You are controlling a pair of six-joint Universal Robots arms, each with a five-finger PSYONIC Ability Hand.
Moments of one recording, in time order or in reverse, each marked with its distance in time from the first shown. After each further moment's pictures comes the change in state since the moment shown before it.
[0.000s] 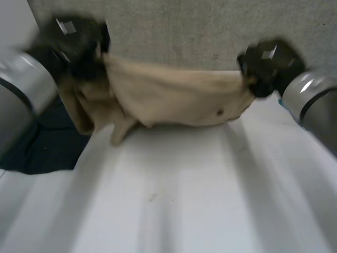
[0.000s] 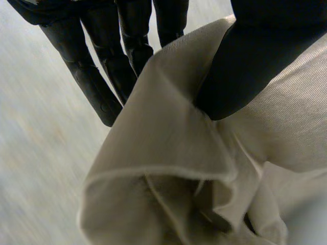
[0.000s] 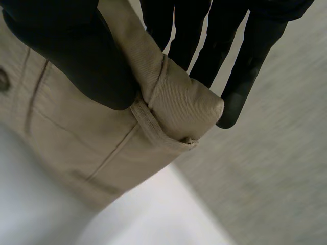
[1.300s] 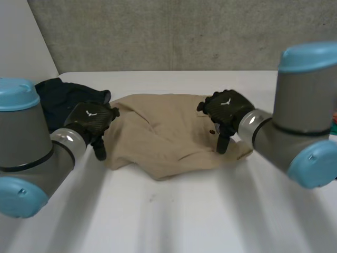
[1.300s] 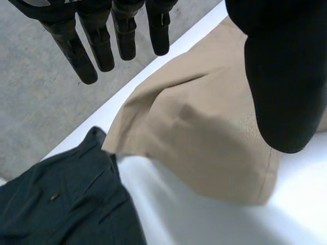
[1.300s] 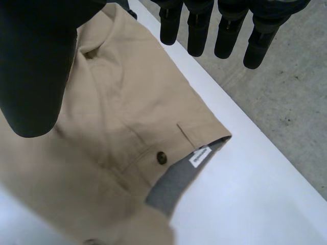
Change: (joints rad) left arm 0.026 -0.248 -0.278 0.134 -0.112 0.150; right arm 0.120 0.309 -0.163 0.204 0.022 0.019; left_hand -0.892 -0.925 -0.924 -0.936 -0.903; right_hand -0.836 -0.915 -0.923 -0.919 -0.944
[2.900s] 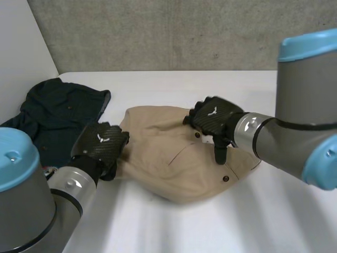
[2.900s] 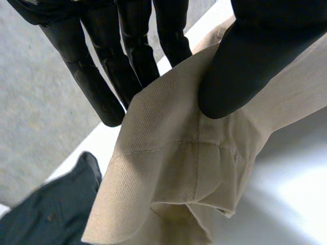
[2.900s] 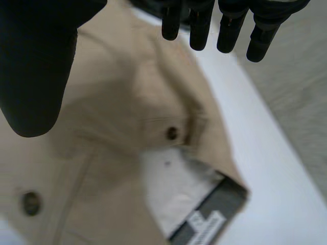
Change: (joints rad) left arm -0.205 0.191 -0.246 0.123 -0.134 0.029; right arm 0.033 -0.046 0.012 0.103 -0.094 -0.195; left_hand 0.867 0.912 0.919 0.932 0.906; right_hand -0.050 -0.057 -0.052 -0.063 -0.016
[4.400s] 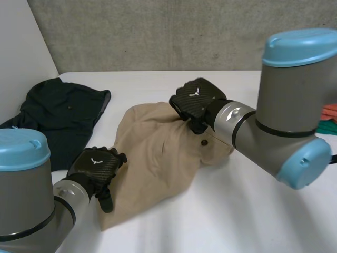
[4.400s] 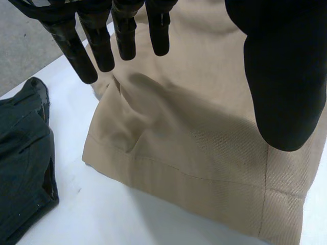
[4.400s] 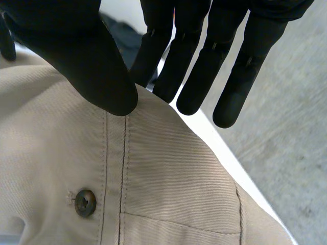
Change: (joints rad) left arm 0.083 -0.075 -0.023 -0.155 0.055 -0.166; right arm 0.080 0.019 -0.056 -0.171 -0.019 0.169; left_hand -0.872 -0.920 -0.918 -0.941 -0.909; right_hand 0.869 0.972 0.973 0.977 0.951
